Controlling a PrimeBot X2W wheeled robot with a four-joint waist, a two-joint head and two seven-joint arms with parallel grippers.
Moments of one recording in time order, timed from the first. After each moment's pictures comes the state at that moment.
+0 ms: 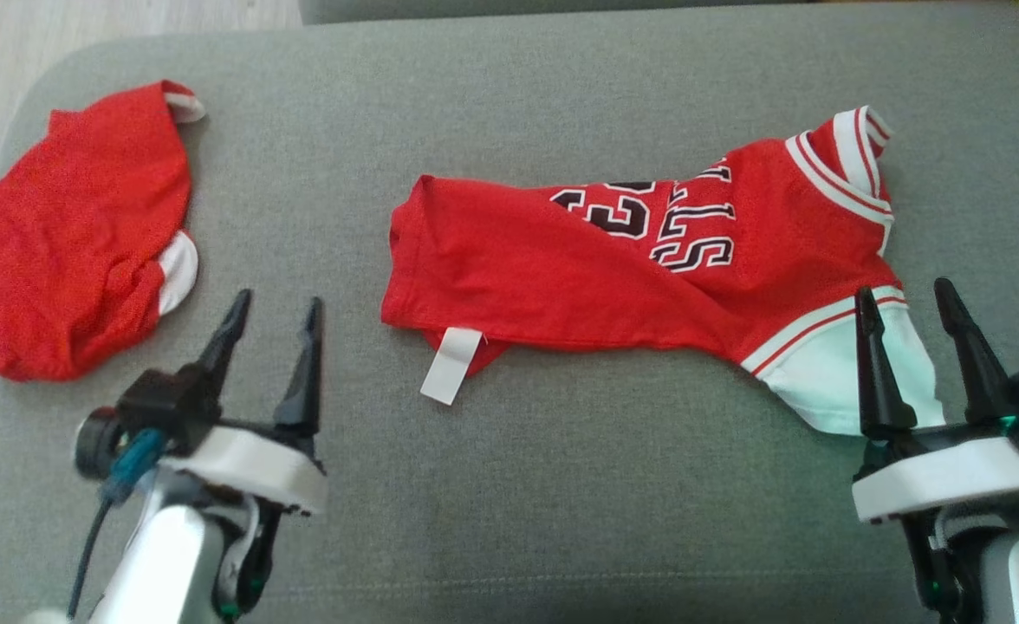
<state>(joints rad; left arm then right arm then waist) -0.13 0.22 -0.29 0.12 -0.28 0.05 -0.20 0.03 -0.04 -0.06 -0.17 0.12 0.13 0.05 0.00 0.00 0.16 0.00</state>
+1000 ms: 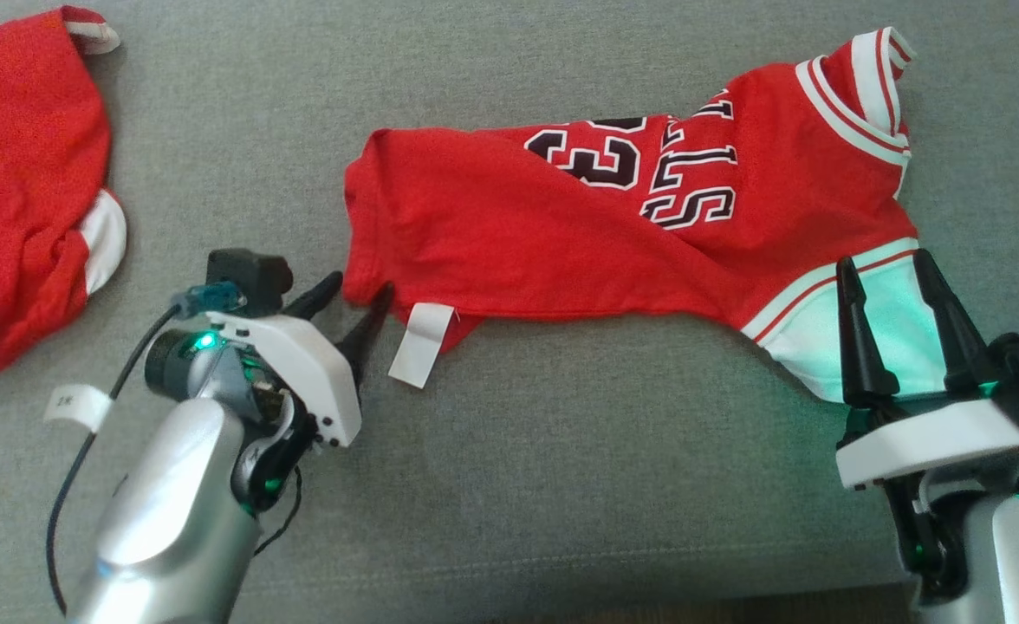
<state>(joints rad) -0.42 0.20 -0.41 0.41 -0.45 -0.11 0.18 -0.05 -0.04 -0.03 -0.10 0.15 0.13 0.07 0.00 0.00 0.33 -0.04</state>
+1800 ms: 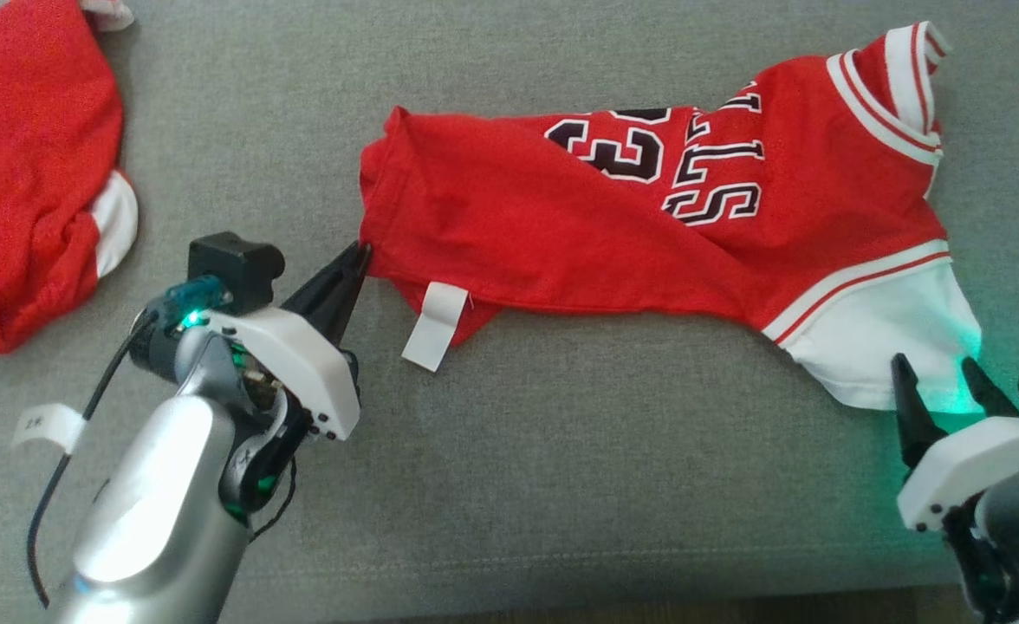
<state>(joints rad) -0.39 0.25 -0.42 0.22 -0.44 -0.08 0.15 -0.01 -0.04 -0.21 0.00 0.13 0.13 0.39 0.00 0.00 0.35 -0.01</state>
